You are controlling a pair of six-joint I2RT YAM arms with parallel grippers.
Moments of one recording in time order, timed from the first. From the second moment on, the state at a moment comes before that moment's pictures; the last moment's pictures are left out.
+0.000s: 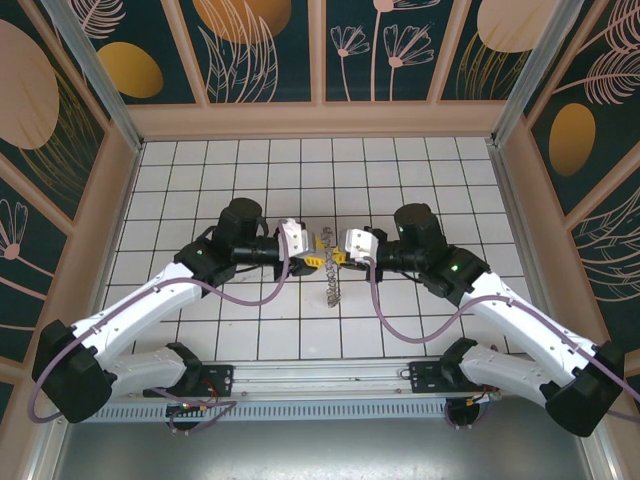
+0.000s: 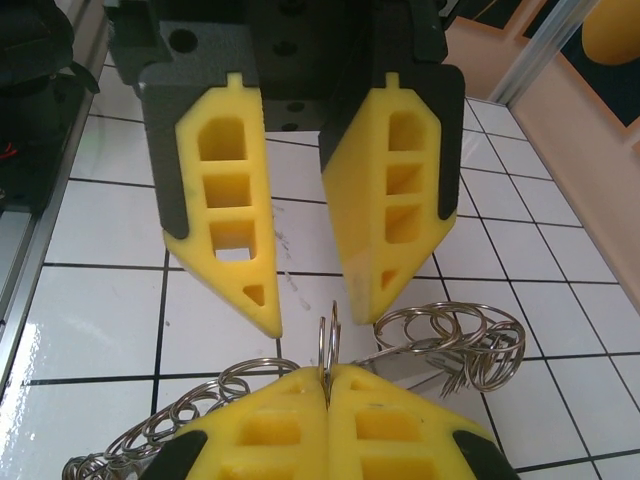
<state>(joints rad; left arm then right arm) -0.71 1.17 0.88 -0.19 0.69 0.48 0.74 0.99 0.87 -0.36 -0.52 -0.63</state>
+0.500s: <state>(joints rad) -0.74 1.21 0.94 -0.23 0.68 0.52 0.75 1.01 0.87 -0.36 -0.50 -0.60</state>
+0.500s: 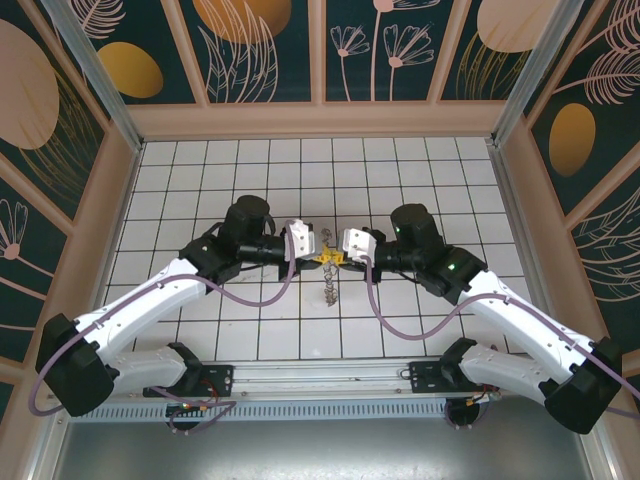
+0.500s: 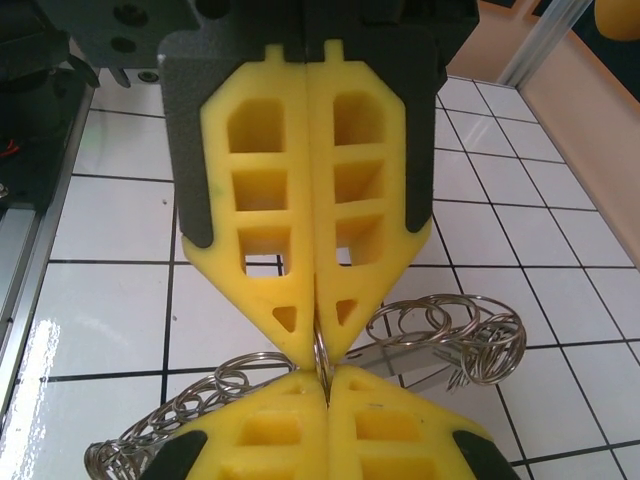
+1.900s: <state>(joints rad) -0.76 1.17 0.77 0.25 0.86 0.29 0.60 0.72 0.72 -0.31 -0.72 -0.47</state>
